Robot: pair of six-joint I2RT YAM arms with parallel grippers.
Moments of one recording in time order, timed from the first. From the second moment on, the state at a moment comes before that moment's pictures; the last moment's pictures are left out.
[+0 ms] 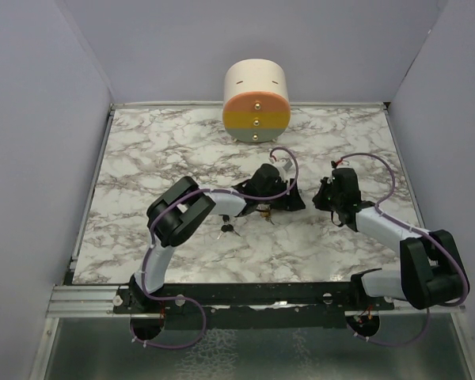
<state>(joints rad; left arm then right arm) -0.86 2.09 1.20 0.37 0.30 -0.70 0.24 1.30 0.53 0.05 0.03 0.38</state>
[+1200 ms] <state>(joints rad) -0.85 1.45 0.91 0.26 -0.15 -0.41 0.25 1.16 0.58 0.15 -0.15 0.32</state>
